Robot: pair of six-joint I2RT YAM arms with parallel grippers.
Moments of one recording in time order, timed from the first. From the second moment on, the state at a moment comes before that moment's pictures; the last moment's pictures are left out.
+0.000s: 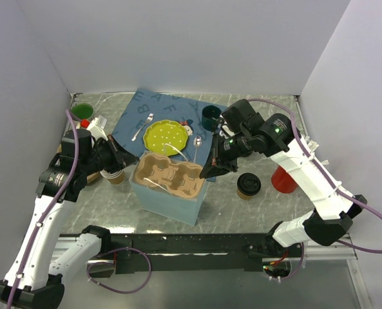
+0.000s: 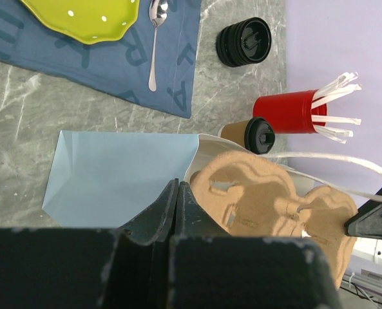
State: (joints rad) left arm -0.23 0.83 1.10 -0.81 0.38 -0.70; right arm 0.74 1.40 1.78 -1.38 -0.42 0.94
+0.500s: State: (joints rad) left arm -0.23 0.80 1.10 -0.81 0.37 -0.73; right arm 0.74 1.42 1.81 -1.38 -0.43 0.96
